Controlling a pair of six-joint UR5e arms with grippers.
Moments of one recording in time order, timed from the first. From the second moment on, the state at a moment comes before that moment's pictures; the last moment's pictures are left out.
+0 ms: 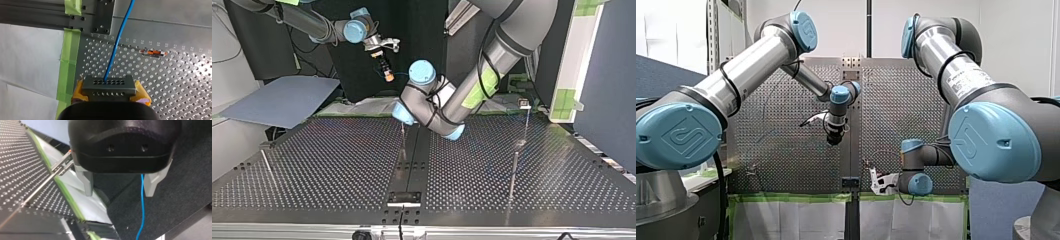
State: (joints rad) left arm -0.55 -2.39 -1.11 -3.87 -1.97 -1.45; right arm 2.03 -0.70 1.96 -1.03 1.30 1.42
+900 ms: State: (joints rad) left arm -0.55 -2.42 -1.17 -3.77 -2.05 -1.46; right arm 2.04 -0.70 1.96 -1.01 1.30 1.42
